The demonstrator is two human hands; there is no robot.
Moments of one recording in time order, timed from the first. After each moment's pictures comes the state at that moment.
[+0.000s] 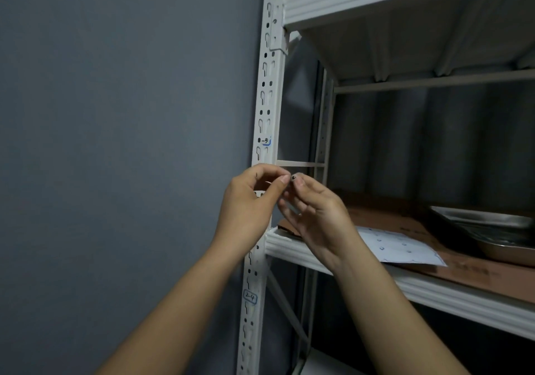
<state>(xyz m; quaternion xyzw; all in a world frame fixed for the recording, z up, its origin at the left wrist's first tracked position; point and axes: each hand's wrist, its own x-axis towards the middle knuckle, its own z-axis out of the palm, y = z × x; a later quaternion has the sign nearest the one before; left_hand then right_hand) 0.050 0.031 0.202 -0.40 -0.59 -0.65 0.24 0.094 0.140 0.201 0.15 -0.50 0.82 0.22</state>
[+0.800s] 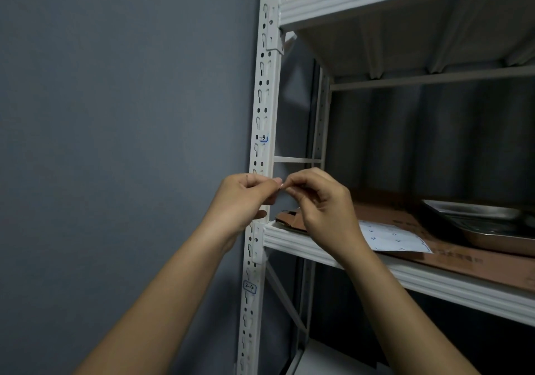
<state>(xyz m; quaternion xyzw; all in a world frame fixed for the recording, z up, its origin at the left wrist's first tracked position) 0.065 0.016 0.208 -0.30 -0.65 -0.70 0.05 0.106 0.157 0.191 0.22 -0.76 0.28 0.54</state>
